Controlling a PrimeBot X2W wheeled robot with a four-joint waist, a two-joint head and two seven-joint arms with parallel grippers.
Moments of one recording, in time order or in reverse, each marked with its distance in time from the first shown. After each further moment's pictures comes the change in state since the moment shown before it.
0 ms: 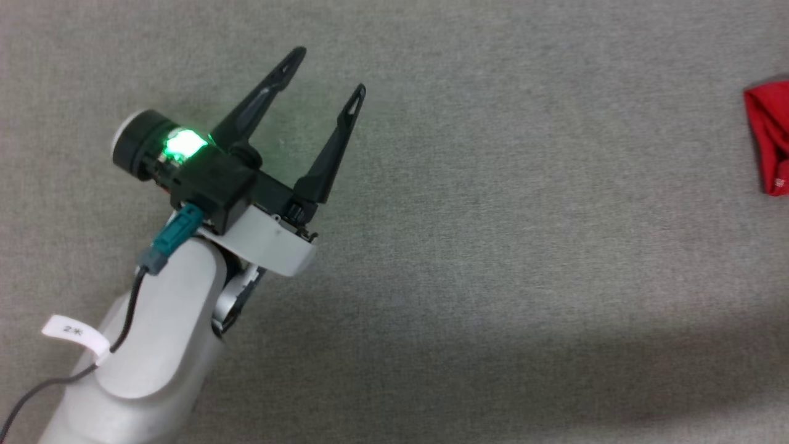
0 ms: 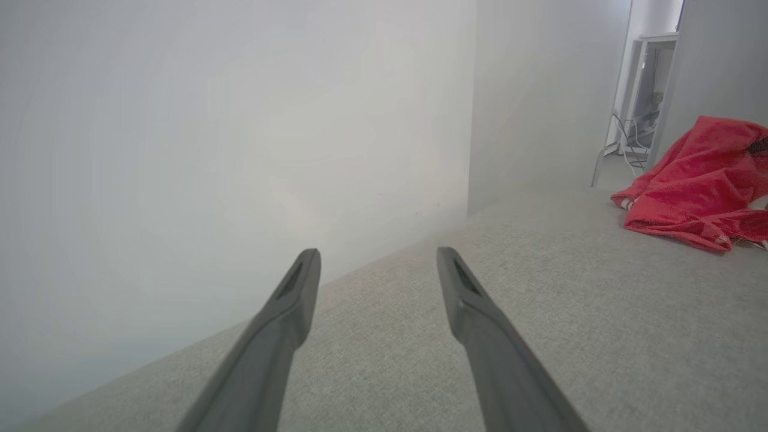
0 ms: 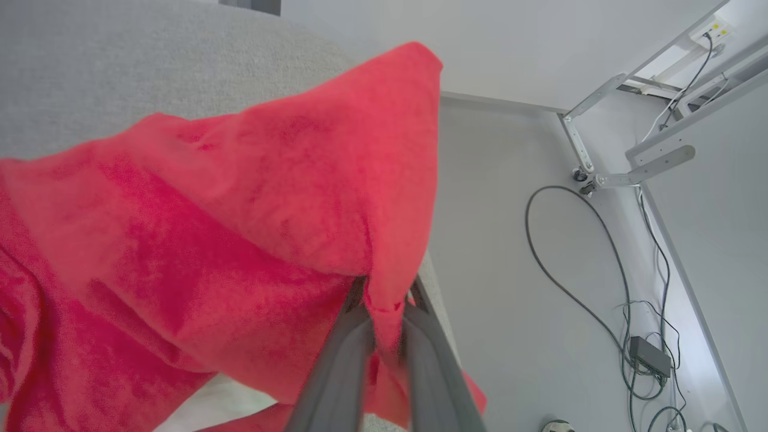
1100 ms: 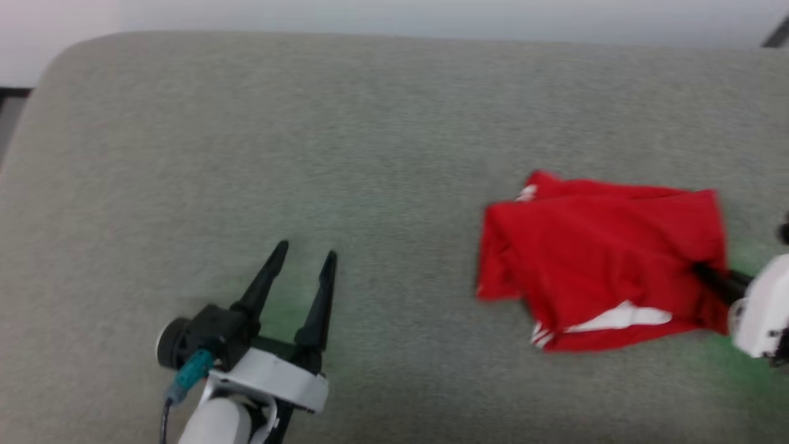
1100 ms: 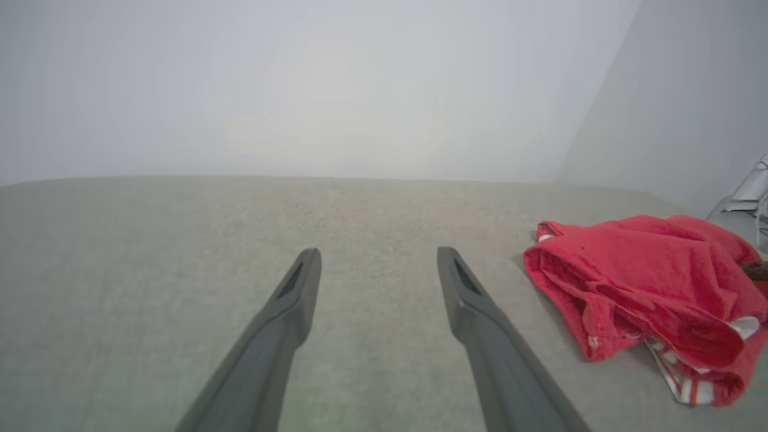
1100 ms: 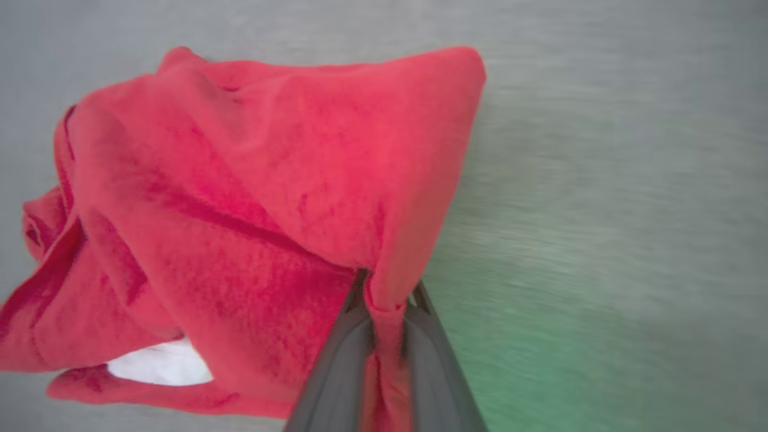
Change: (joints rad) left arm 0.483 -0.218 0.228 0.031 -0.007 0.000 0.000; right arm 0.367 0.314 0.055 -0.501 0.183 0.000 0.356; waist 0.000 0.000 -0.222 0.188
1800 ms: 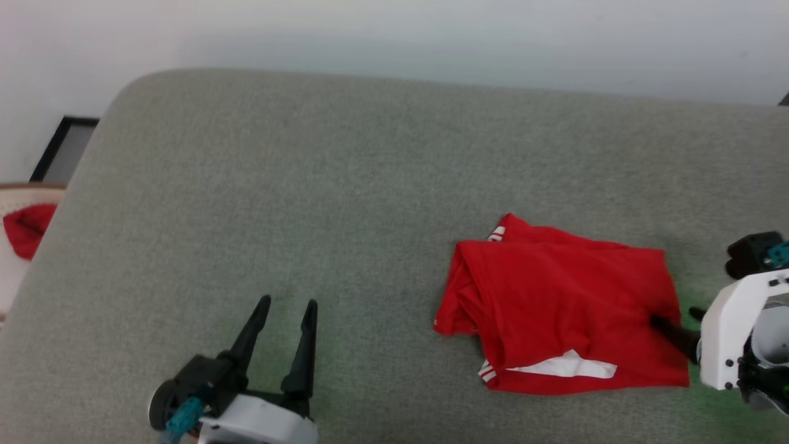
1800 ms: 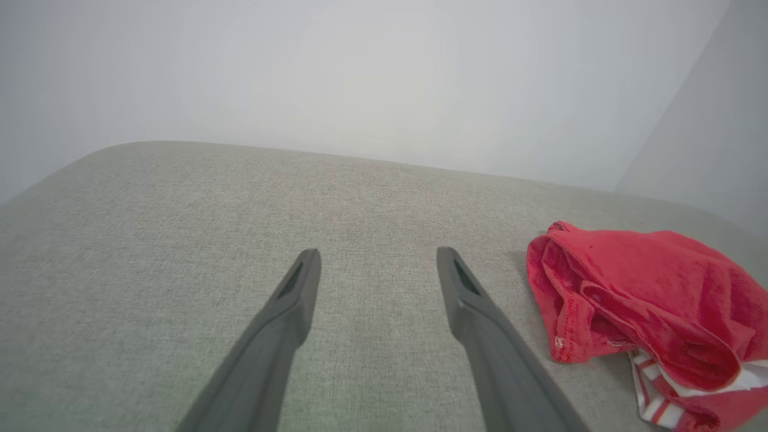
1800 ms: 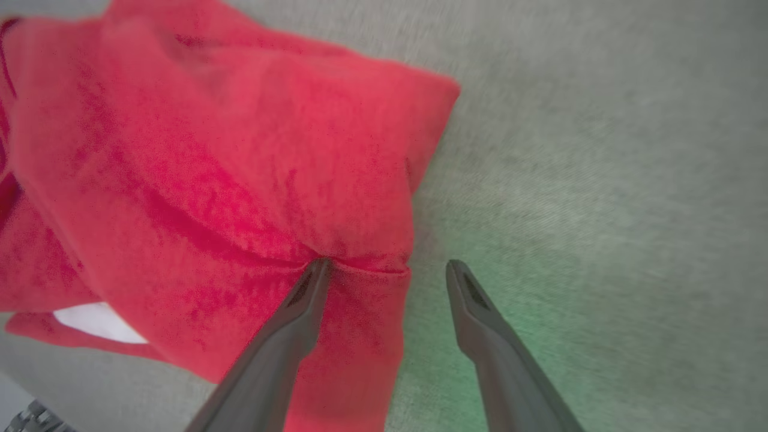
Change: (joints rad) left arm 0.144 -0.052 0.083 -0.003 0.021 0.000 0.000; right arm 0.063 0.062 -0.030 -0.036 -0.151 0.000 0.156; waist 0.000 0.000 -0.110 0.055
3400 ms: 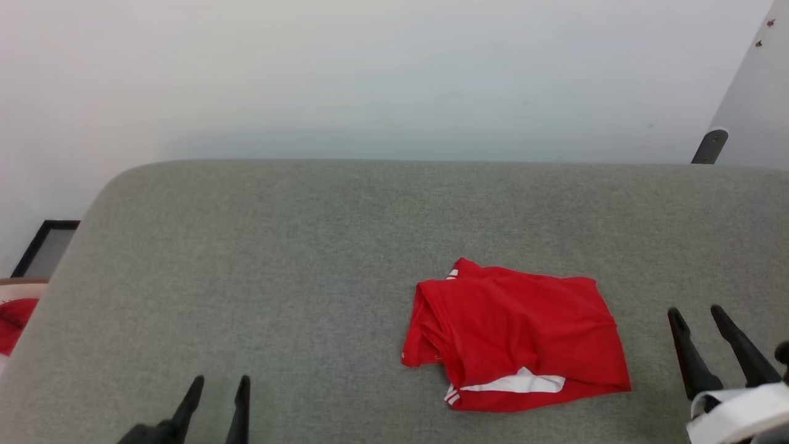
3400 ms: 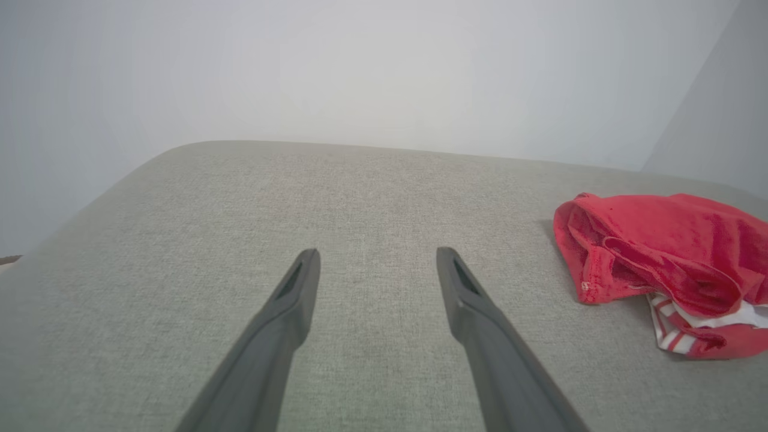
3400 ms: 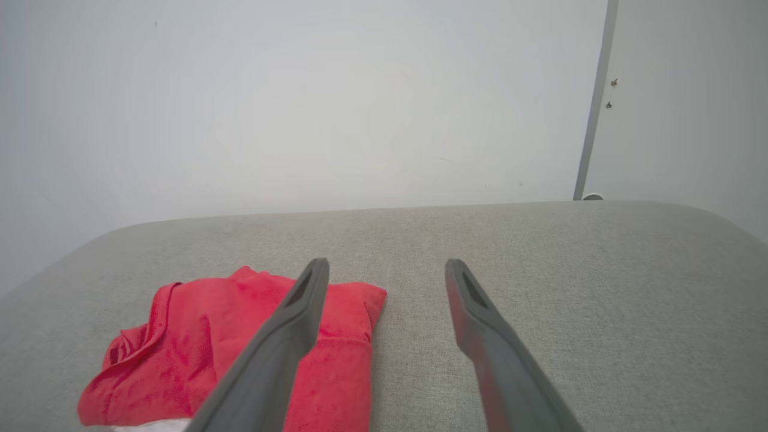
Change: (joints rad) left arm 0.134 0.081 0.109 0.077 -0.021 0.000 0.000; right arm 0.231 0.106 -0.039 0.042 -0.080 0.000 -0.912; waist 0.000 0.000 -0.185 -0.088
